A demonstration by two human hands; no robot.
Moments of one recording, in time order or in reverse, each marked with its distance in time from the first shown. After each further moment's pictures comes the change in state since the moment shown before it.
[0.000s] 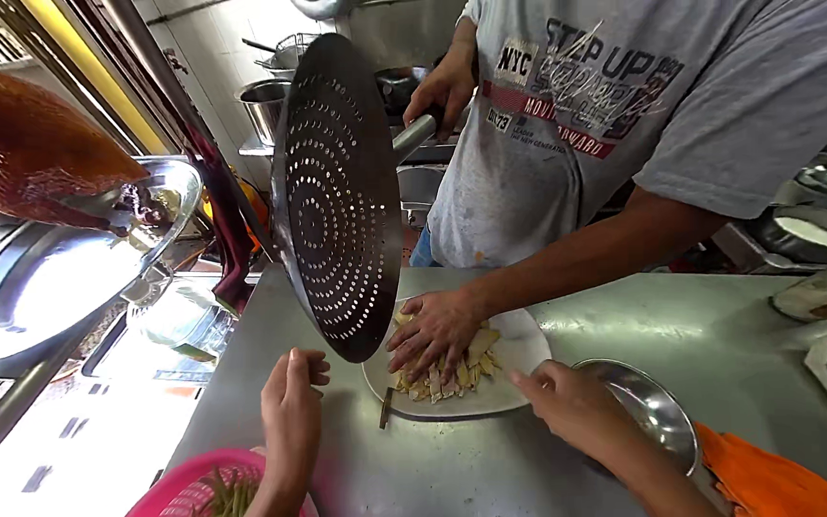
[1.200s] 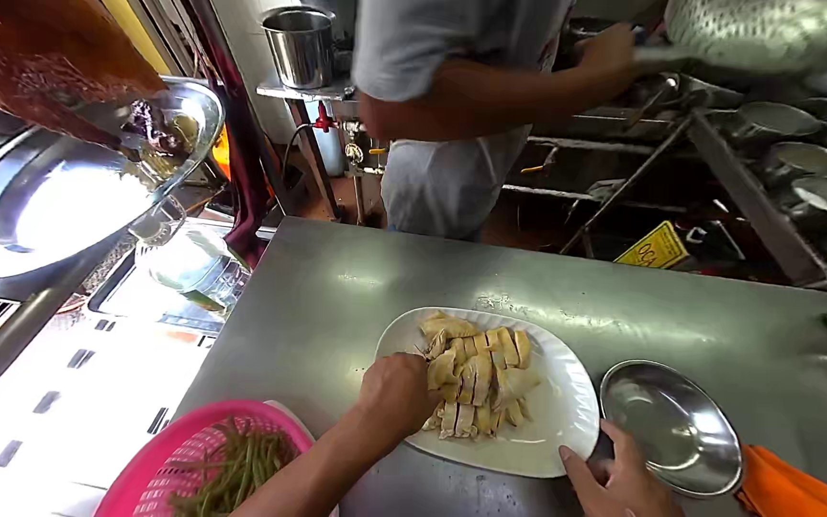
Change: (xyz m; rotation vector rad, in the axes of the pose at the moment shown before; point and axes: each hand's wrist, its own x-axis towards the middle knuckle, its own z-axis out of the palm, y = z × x) left_hand -0.011 0.019 0.058 1.031 -1.041 -0.097; right_hand -0.076 0.054 0.058 -0.073 0.221 0.091
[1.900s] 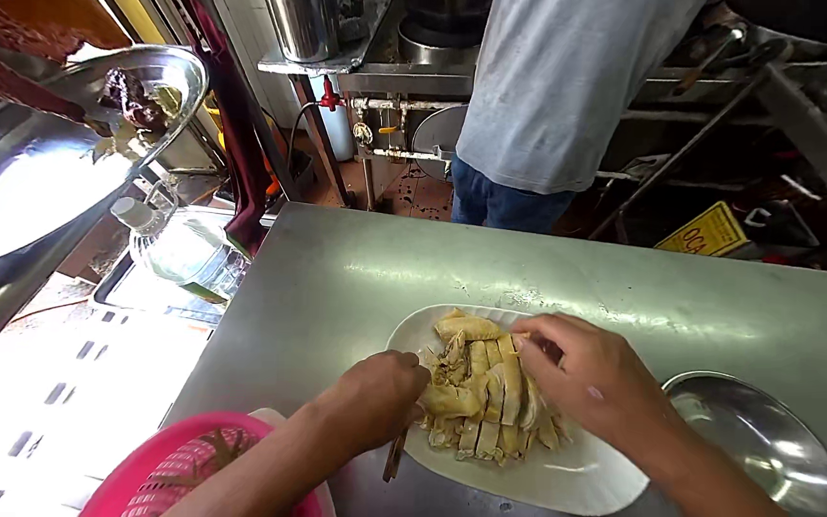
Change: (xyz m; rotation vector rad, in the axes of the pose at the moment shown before) left_hand 0.009 -0.053 -0.008 0.214 0.058 0.495; right_hand 0.103 -0.097 0.012 -0.095 0.143 -0.875
